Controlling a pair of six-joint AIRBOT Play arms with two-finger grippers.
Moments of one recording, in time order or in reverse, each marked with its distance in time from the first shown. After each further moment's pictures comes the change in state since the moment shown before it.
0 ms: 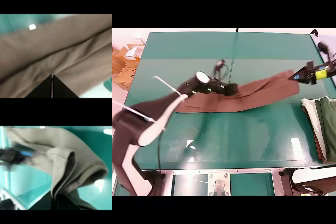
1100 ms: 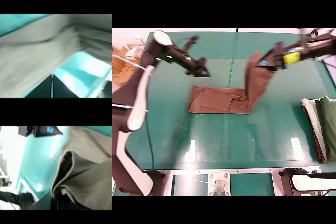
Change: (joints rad) left arm 0.422 0.002 0.503 0.338 -0.856 -0.270; right arm 0.548 0.101 0.018 0.089 -0.256 0.179
